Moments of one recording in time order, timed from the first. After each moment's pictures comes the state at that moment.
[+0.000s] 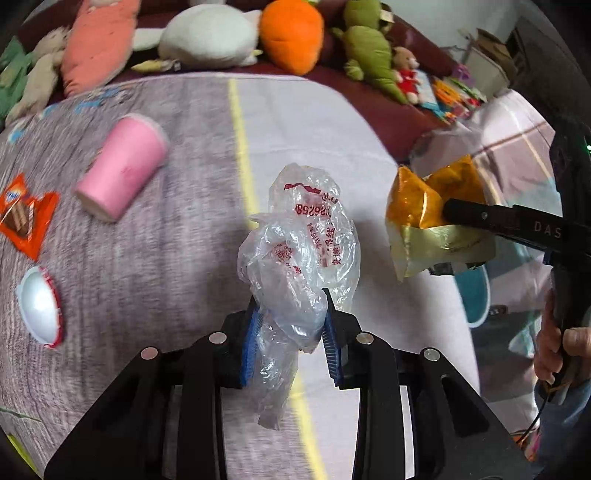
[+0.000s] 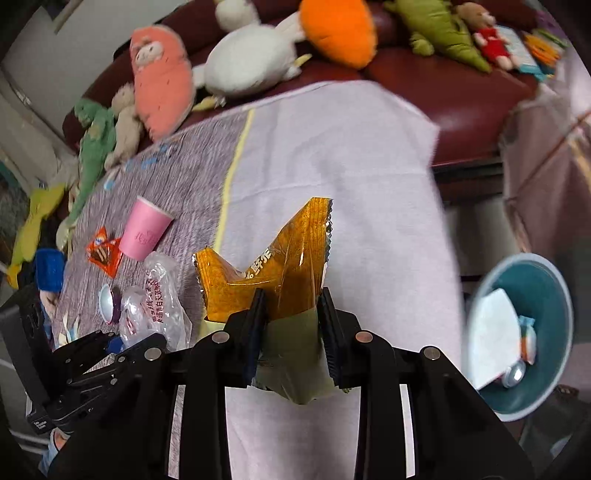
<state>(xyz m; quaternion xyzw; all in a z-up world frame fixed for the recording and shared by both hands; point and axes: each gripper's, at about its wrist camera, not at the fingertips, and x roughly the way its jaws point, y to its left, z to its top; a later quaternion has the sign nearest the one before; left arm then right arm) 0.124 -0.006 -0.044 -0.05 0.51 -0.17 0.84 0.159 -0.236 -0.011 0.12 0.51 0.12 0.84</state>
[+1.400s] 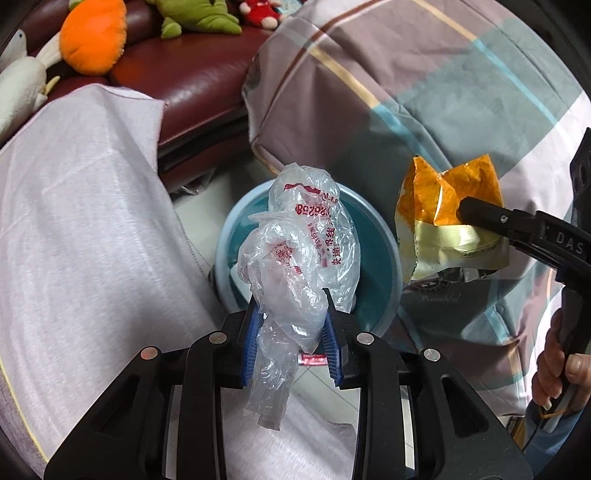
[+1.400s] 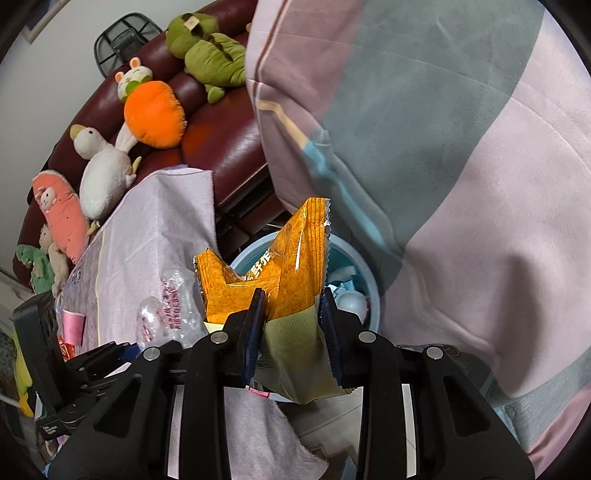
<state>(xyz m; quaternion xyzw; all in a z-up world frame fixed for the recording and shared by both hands) 0.128 -0.336 -0.069 0.08 0.54 -0.33 0.77 0.051 -0.554 -0.033 0.28 0.46 -0.08 0.84</state>
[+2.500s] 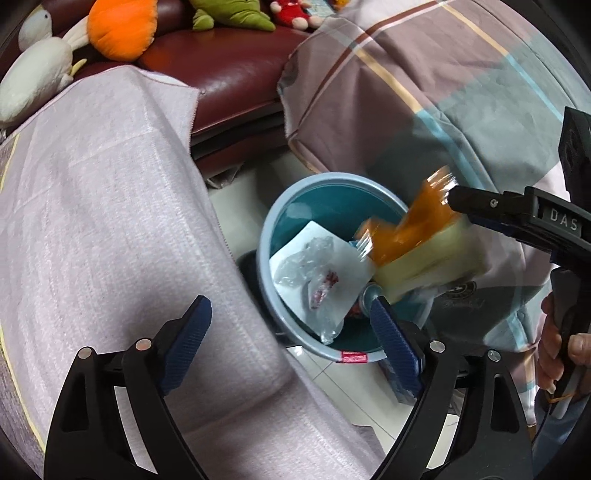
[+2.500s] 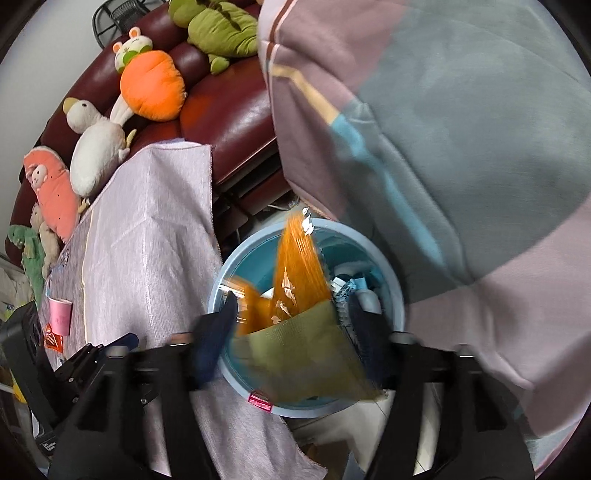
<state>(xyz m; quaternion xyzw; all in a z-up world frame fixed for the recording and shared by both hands) 0.138 -0.300 -0.079 0.06 0.54 -0.29 0.79 0.093 -0.535 -0.058 0.25 0.50 -0.06 0.83</state>
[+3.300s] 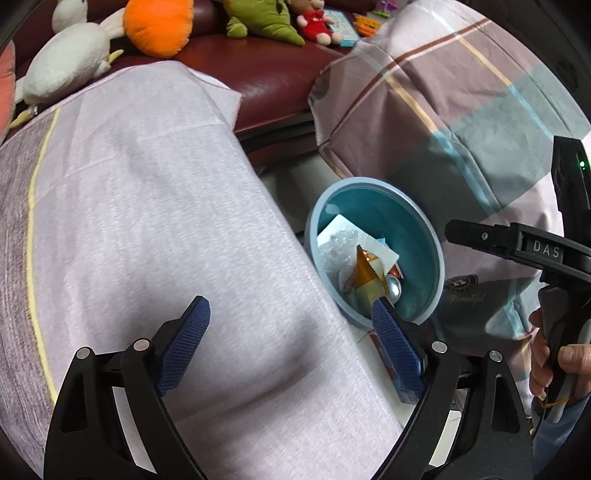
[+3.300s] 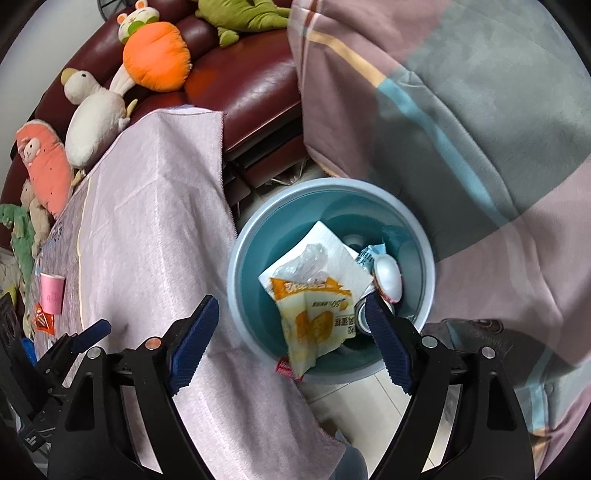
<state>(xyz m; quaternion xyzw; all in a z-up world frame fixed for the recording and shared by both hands) 0.124 -0.225 -0.057 0.03 0.53 -0.27 0.80 0.085 -0.476 -0.055 0.23 0.54 -0.07 0.81</state>
